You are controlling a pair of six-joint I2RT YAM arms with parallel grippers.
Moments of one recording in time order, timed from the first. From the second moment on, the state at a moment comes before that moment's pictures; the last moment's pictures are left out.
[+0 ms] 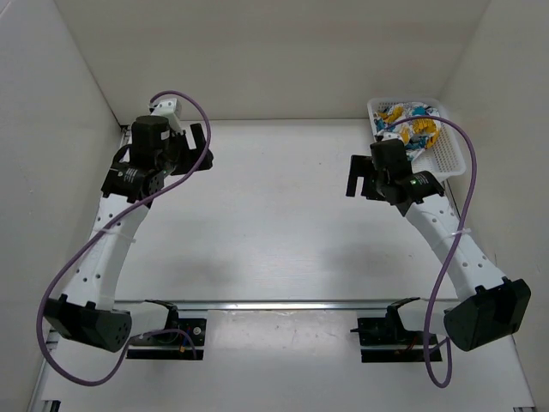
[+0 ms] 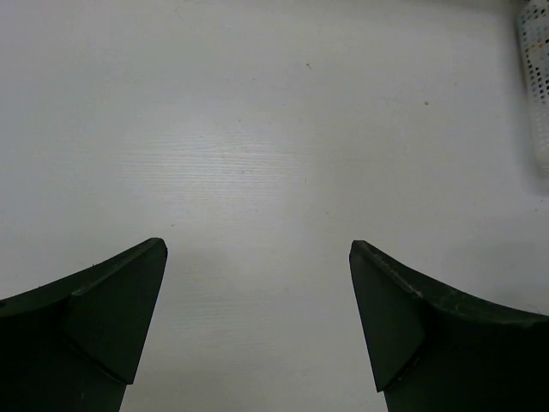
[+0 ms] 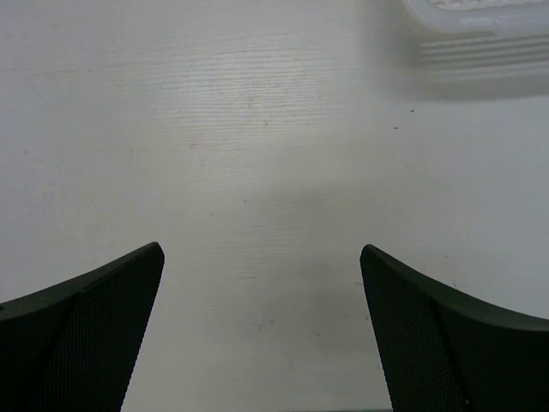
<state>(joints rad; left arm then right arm) -0.25 1.27 1.46 -0.74 -0.05 -0.29 0.37 1.25 1.23 -0.79 0.23 0.33</state>
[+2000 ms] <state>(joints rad) -0.13 1.22 1.60 -0.92 -0.06 -0.37 0.02 1.73 2.25 -0.47 -0.36 0.59</state>
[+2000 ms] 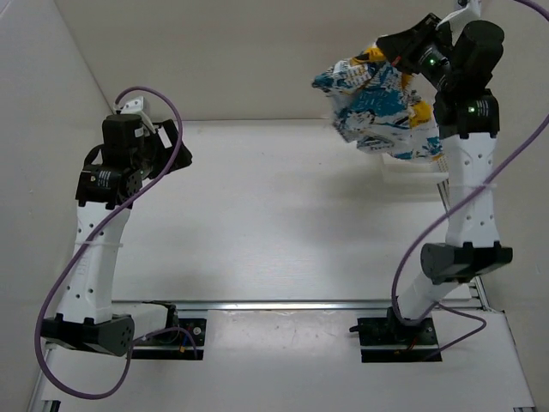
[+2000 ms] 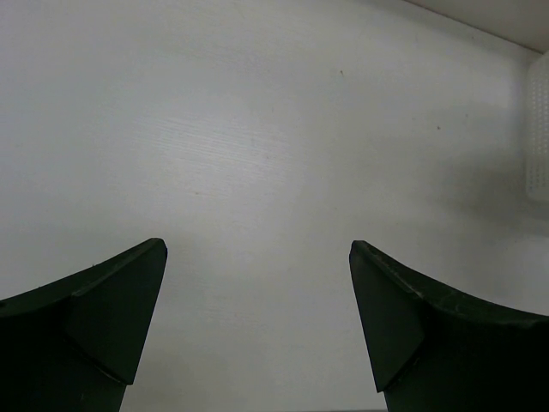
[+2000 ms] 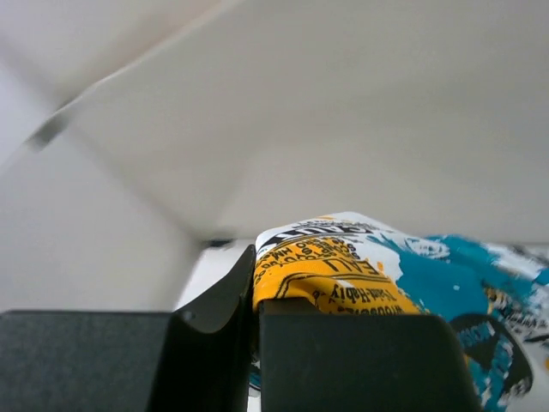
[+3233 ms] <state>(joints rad) -0.30 1.65 1.20 -0.77 0.35 -0.41 0.56 1.47 1.16 -0.67 -0.07 0.42</state>
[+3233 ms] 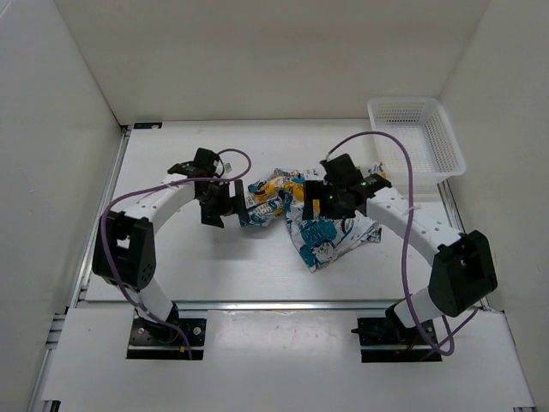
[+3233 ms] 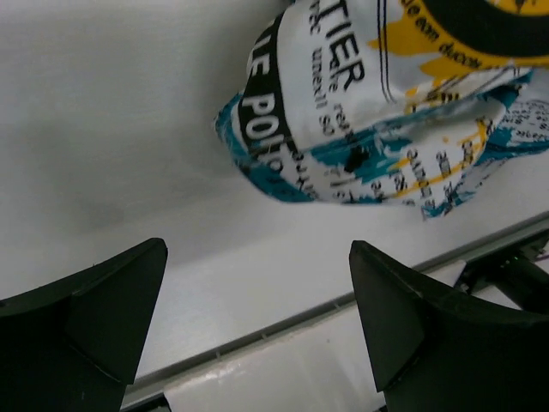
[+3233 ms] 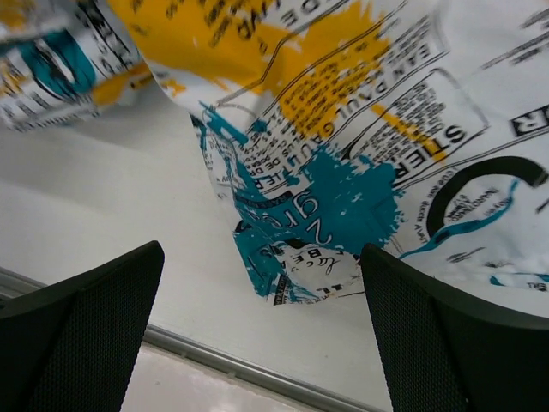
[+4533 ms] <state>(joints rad) -0.12 1.95 2.19 -0.82 0.35 -0.42 0.41 1.74 1.90 -0.74 0.25 0.32</state>
